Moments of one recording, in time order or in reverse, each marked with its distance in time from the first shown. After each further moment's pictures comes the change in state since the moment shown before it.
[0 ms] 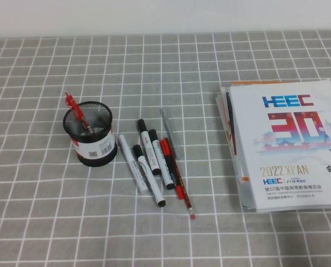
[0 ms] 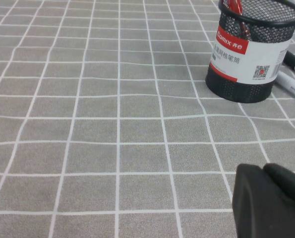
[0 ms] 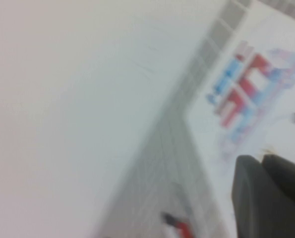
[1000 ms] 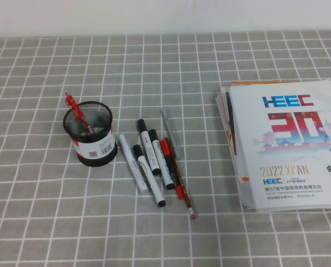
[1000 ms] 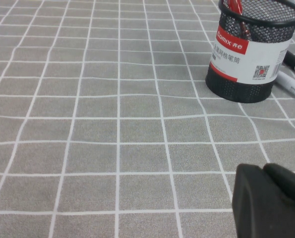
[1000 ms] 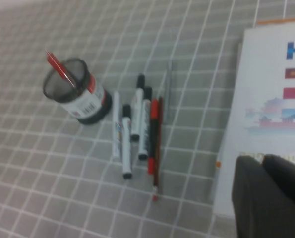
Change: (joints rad) right arm 0.000 0.745 -0.829 -0.375 0.629 -0.385; left arm 0.000 0.000 0.000 0.000 0.000 0.000
